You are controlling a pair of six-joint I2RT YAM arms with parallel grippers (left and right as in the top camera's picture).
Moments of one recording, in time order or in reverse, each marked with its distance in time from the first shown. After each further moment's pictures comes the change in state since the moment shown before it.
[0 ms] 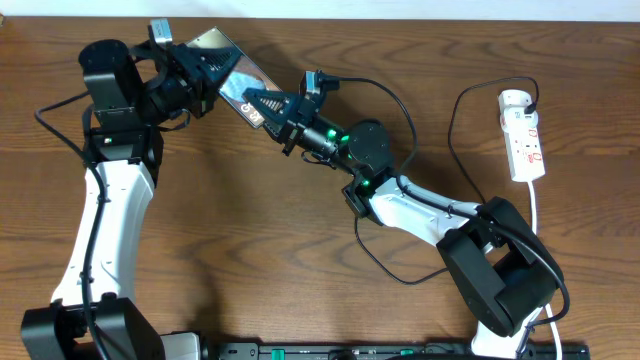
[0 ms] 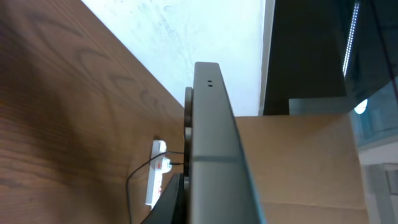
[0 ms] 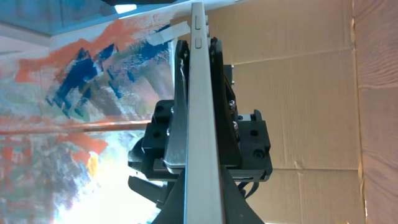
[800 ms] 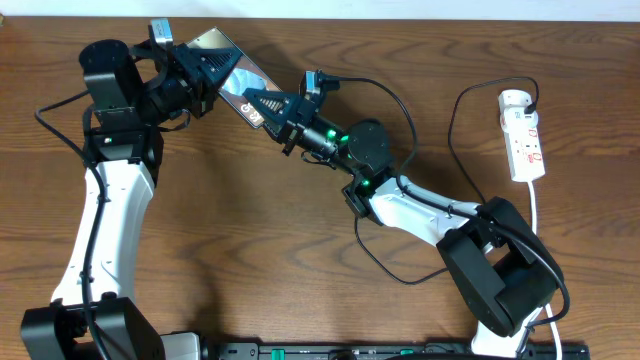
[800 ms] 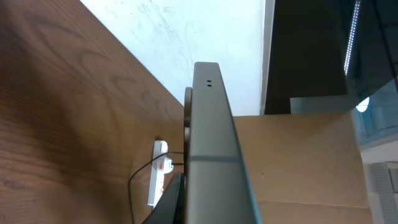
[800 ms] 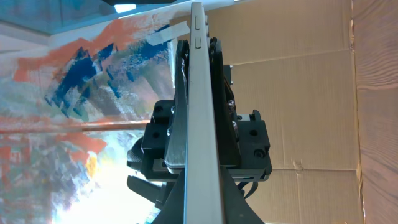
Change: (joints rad) left arm 0.000 0.000 0.000 0.000 0.000 0.011; right arm 0.000 0.000 0.000 -0.003 0.000 -0.007
